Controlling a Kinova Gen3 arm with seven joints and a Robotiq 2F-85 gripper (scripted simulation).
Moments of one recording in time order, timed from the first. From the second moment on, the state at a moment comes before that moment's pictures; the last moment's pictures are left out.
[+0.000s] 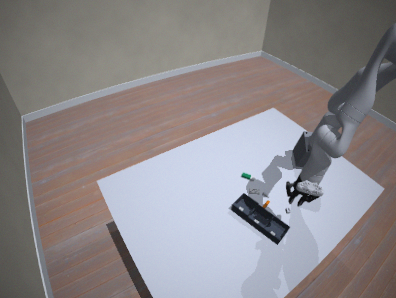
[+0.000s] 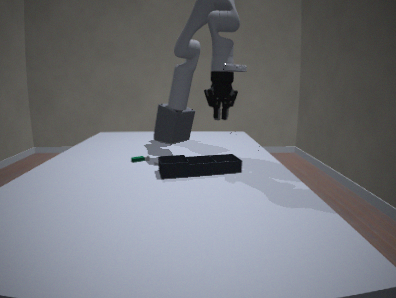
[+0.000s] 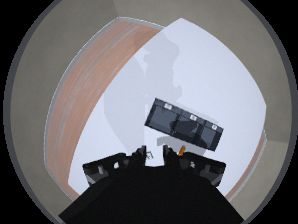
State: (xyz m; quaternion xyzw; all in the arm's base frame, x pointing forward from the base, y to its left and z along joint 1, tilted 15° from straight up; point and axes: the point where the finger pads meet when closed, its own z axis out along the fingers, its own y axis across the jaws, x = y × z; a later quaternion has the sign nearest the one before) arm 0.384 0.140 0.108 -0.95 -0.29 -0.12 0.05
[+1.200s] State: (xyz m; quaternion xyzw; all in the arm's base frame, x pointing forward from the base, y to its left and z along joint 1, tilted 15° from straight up) arm 0.332 0.124 0.012 -0.90 -0.42 -0.12 0.04
